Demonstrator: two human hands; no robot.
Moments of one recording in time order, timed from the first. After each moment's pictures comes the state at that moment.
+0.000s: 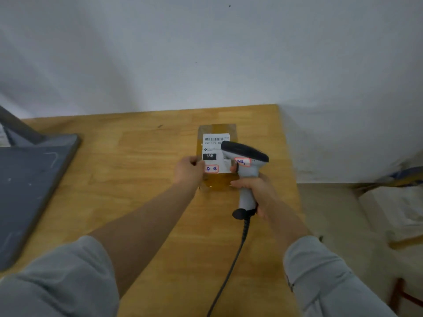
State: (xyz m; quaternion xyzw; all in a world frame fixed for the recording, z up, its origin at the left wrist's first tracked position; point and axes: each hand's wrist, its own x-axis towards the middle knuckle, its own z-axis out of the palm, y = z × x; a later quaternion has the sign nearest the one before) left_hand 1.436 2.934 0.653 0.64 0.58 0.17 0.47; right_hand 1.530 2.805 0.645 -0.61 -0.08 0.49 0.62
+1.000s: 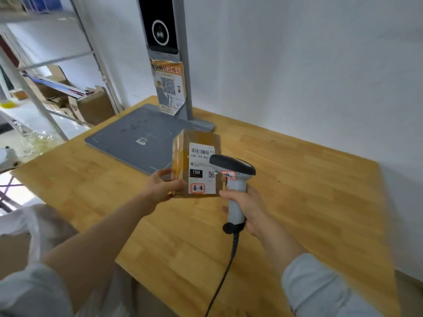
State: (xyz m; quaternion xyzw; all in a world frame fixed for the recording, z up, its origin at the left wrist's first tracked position) left_hand 0.973 2.876 0.743 0.47 0.60 0.30 0.58; right_hand 1.178 2.796 0.751 -0.58 -0.30 0.58 0.48
